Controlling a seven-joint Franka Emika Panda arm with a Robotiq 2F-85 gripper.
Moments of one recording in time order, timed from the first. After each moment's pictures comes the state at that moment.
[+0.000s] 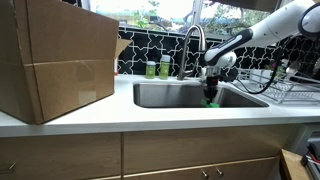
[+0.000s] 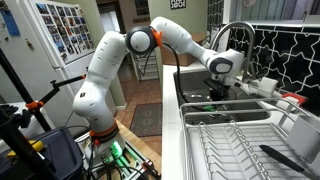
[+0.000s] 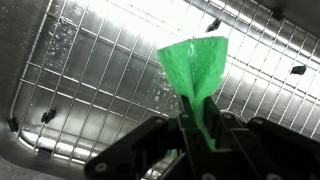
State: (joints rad) arm -0.49 0.64 -0.10 -1.55 0.18 1.95 -0.32
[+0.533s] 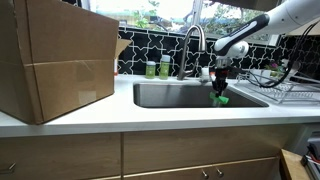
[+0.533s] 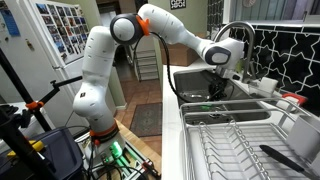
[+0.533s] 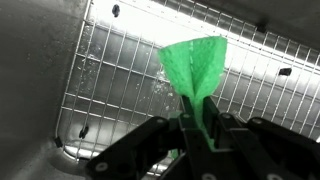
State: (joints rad) arm -0.49 0.46 -0.16 -1.70 0.18 1.92 -0.26
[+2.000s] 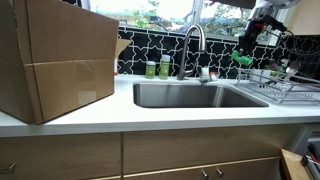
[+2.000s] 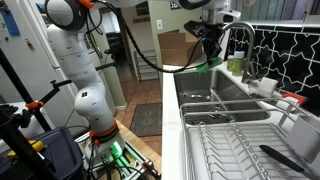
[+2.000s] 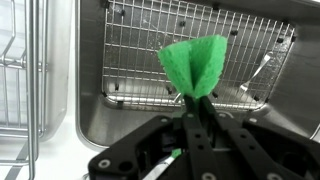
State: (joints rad) arm -0.42 -0.06 -0.31 -1.78 0.17 1.76 -0.14
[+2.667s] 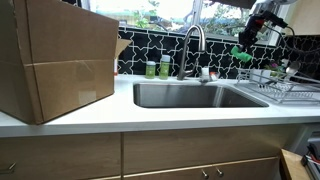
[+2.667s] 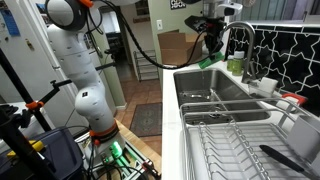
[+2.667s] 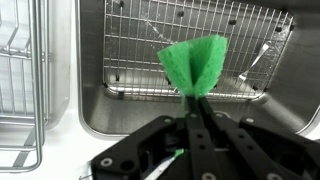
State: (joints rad) arm -0.41 -0.05 -0.33 -1.74 0.18 1.76 -0.12
